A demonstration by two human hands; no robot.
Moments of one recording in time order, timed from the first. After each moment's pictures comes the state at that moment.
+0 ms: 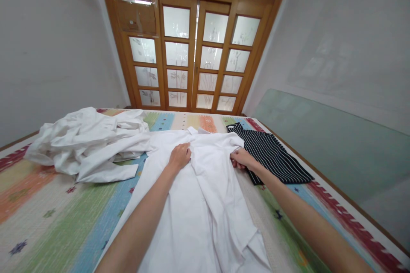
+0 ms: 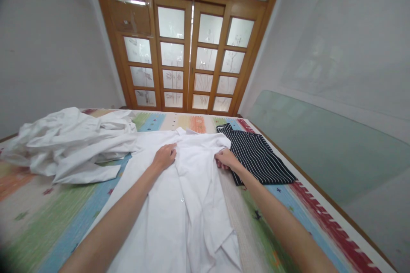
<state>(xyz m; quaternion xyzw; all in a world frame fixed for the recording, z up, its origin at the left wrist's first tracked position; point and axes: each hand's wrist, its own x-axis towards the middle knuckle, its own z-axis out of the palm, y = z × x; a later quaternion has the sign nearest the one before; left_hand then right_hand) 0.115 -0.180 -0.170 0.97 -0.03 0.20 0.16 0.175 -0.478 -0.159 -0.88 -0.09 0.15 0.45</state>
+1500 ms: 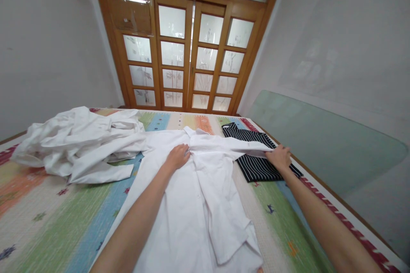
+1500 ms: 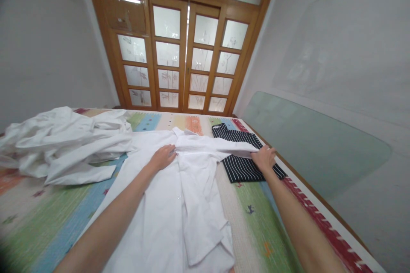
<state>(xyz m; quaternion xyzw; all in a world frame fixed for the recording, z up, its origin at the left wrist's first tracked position) 0.118 -0.180 -0.175 0.97 -0.11 0.16 0.13 0.177 -0.606 -0.139 -0.95 0.23 -0.22 0.05</state>
